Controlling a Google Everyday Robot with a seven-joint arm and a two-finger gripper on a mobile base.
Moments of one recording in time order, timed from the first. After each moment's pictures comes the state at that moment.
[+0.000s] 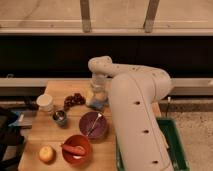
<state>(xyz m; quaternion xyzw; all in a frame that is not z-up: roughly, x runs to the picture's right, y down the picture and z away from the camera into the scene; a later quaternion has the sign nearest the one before) -0.042 0.063 0.917 -0.40 0.12 0.43 0.80</state>
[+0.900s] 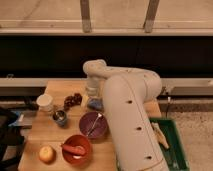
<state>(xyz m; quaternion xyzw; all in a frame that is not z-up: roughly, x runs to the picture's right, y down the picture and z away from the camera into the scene) -0.073 0.086 0.922 -0.43 0.11 0.39 0.80</state>
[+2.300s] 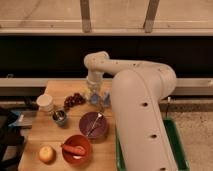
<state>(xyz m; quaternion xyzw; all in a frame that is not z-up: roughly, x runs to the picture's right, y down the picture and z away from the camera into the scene) -0.061 0.020 0.873 -0.36 0.08 0.43 0.82</state>
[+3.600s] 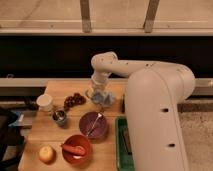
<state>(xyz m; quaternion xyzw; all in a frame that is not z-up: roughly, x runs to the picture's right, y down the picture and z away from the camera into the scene) -0.046 0.032 0.874 -0.35 0.07 0.51 0.79</state>
